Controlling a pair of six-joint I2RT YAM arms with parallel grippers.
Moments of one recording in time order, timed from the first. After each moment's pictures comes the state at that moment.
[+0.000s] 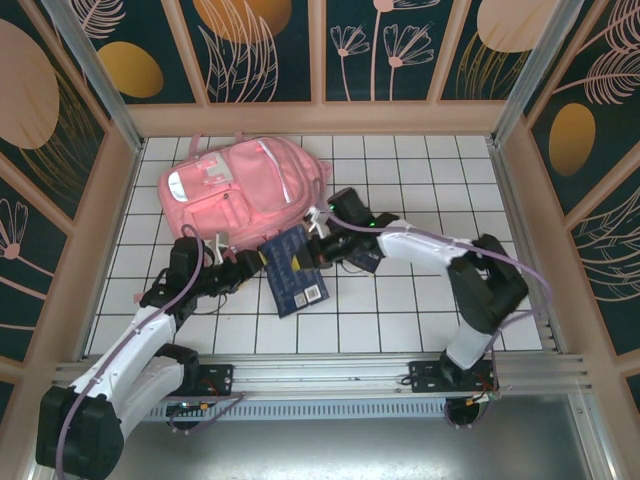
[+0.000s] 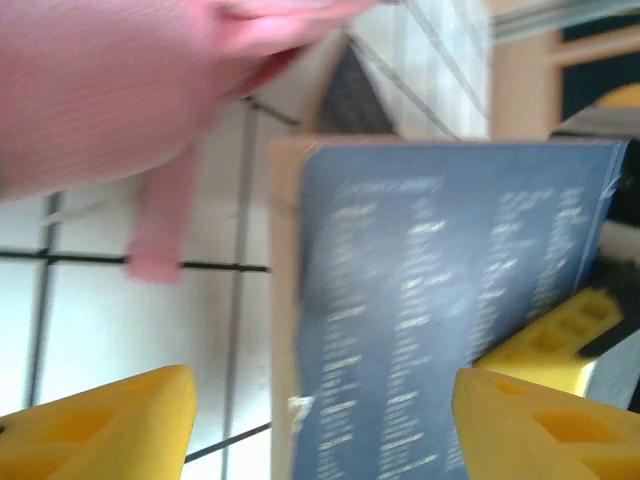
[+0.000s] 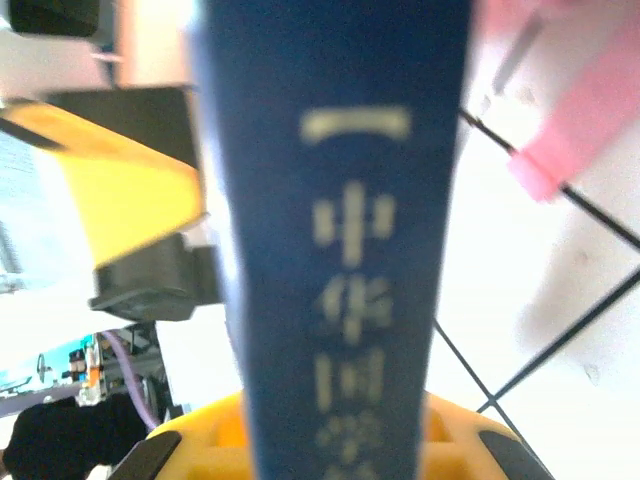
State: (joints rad) left arm -0.27 0.85 0.42 -0.17 0.61 -0.90; right arm 0.72 1.66 1.10 -0.26 -0.89 0.52
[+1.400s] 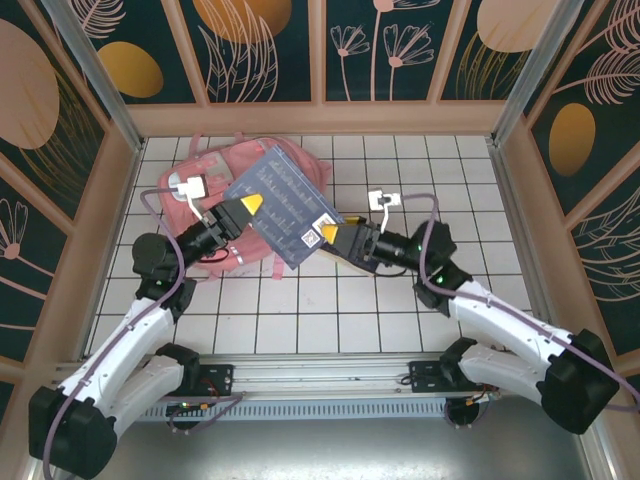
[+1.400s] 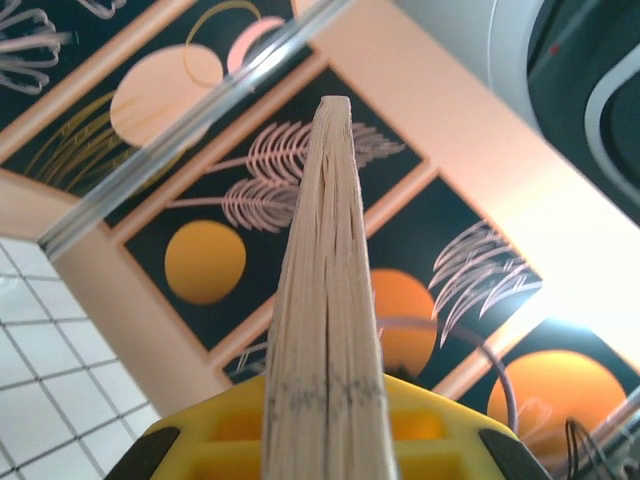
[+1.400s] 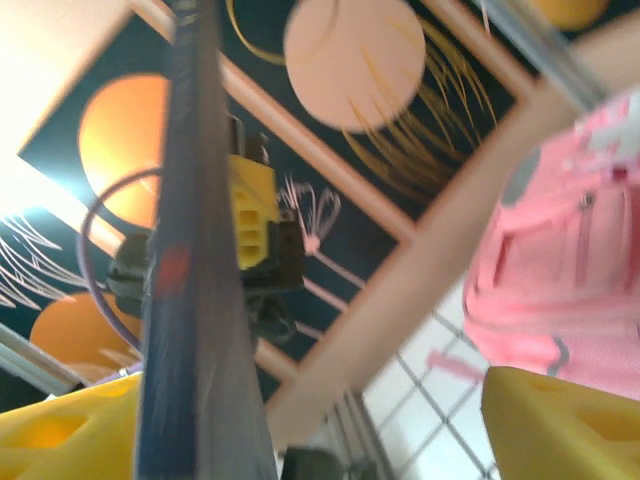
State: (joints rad) left arm -0.35 0.88 0.56 0.79 0.65 -1.24; right arm 0.74 1.01 0.57 0.66 -0.51 0.94
